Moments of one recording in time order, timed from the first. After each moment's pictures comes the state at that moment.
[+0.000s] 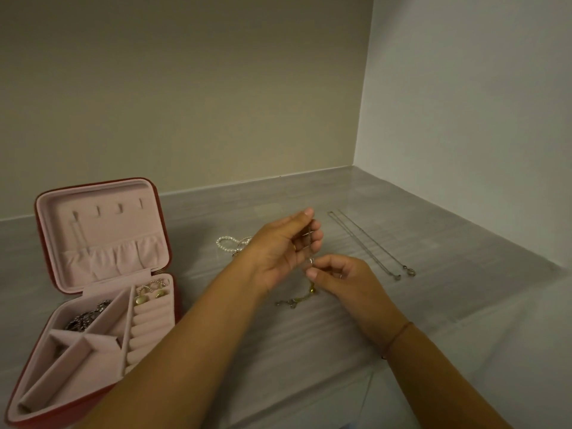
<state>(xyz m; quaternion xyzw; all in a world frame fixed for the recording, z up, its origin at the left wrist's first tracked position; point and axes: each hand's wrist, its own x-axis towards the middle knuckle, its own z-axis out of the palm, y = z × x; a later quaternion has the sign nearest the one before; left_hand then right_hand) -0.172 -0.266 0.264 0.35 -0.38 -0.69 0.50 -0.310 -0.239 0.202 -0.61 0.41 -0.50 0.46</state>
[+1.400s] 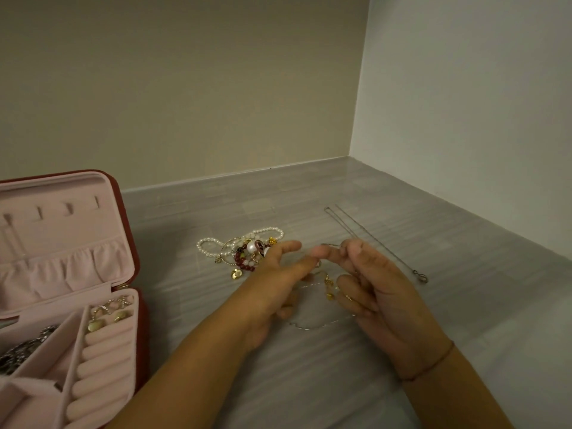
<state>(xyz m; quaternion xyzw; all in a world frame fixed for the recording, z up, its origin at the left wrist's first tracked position) -0.171 -0.261 0.230 0.53 -0.51 -0.58 0.36 -0.323 -0.245 0.214 -0.44 0.23 -0.57 0.65</state>
